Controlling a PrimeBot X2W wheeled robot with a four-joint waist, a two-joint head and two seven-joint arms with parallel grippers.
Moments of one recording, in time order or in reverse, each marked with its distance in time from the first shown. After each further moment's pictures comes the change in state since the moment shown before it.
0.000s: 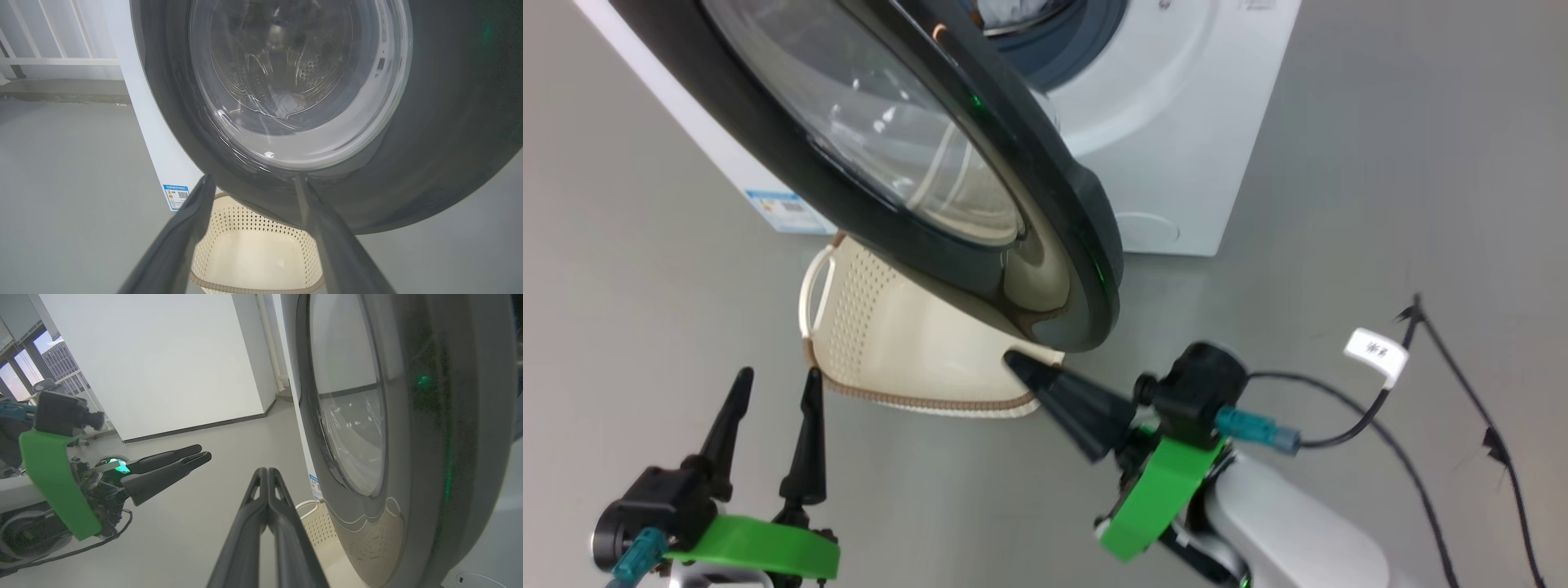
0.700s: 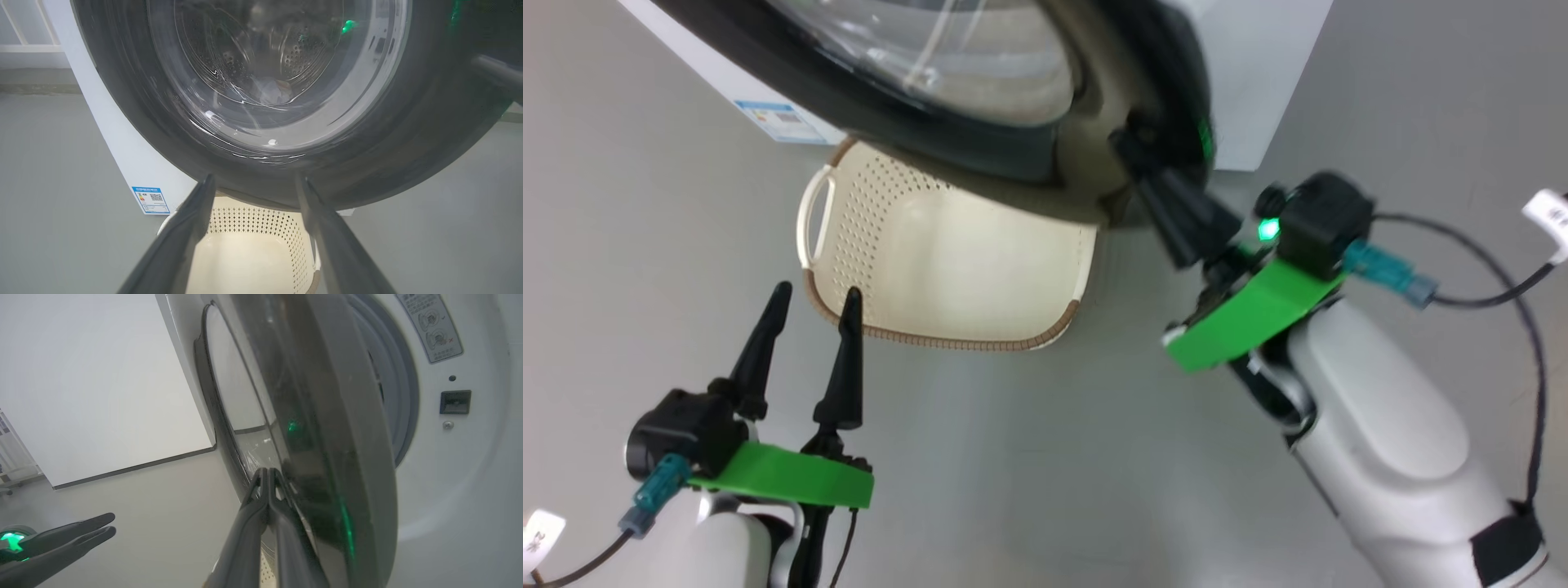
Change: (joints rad) left arm -0.149 -0.005 -0.086 0.004 -0.044 0.000 0.000; right arm -0.168 0.020 -0.319 0.035 -0.109 0.009 0.000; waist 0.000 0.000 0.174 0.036
